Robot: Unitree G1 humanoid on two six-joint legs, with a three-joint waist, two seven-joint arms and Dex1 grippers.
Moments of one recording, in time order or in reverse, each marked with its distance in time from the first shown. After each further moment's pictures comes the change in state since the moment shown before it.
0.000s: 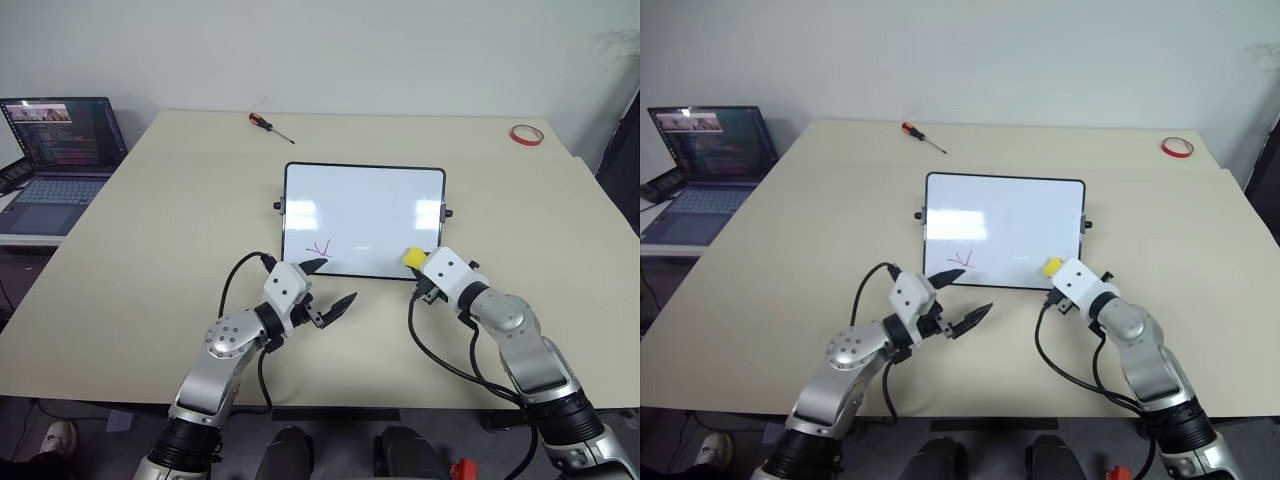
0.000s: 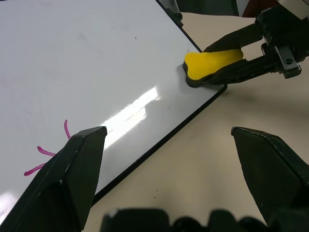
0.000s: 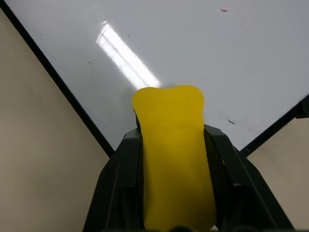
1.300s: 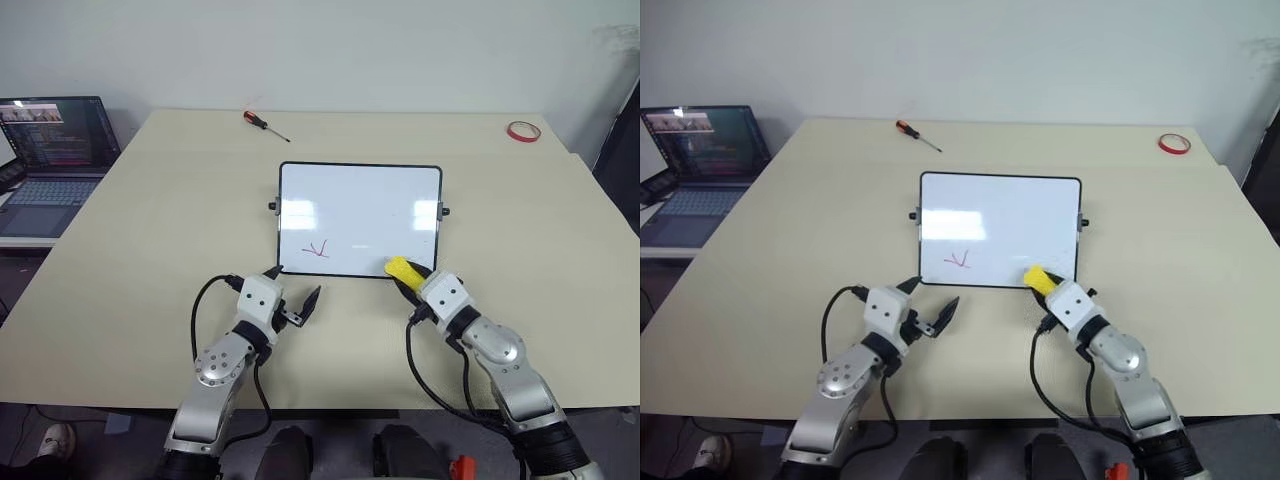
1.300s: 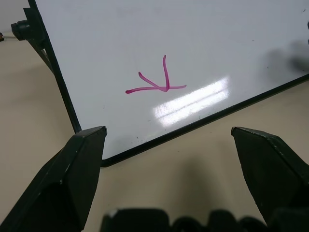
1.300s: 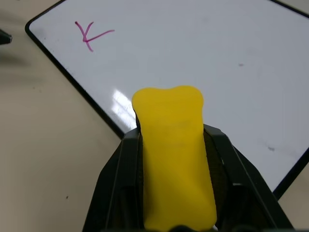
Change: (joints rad) left arm 0.148 -0.077 0.098 0.000 0.099 -0.044 0.264; right arm 0.112 0.127 -0.021 0.099 0.107 -0.458 -0.037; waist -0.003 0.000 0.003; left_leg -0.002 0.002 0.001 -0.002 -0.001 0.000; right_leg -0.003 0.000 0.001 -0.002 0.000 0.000
